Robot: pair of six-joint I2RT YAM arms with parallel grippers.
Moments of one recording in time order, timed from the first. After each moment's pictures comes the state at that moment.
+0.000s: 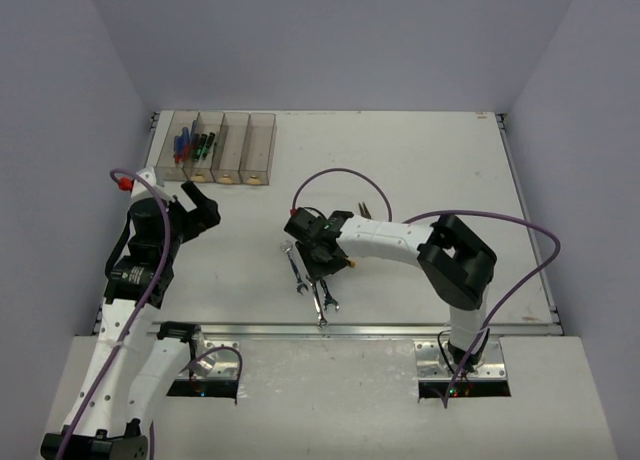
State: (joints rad) left arm -0.05 0.64 0.74 -0.54 -0.15 -0.49; right arm 0.98 1.90 1.25 -0.66 0.15 0.51
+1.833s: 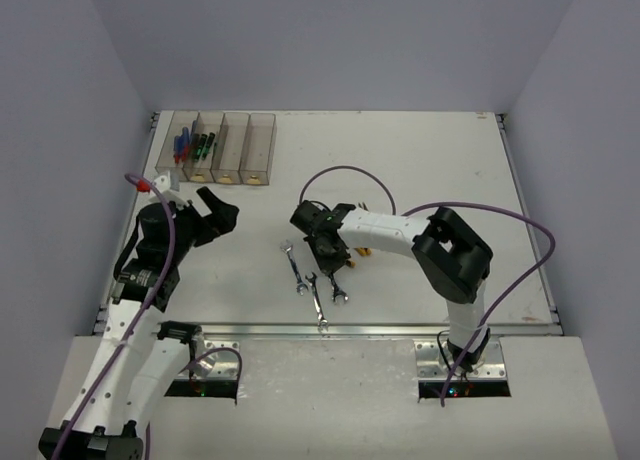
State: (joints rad) left arm -0.09 0.65 0.67 -0.45 0.04 -0.56; right arm 0.91 1.95 1.28 -0.68 0.13 0.49
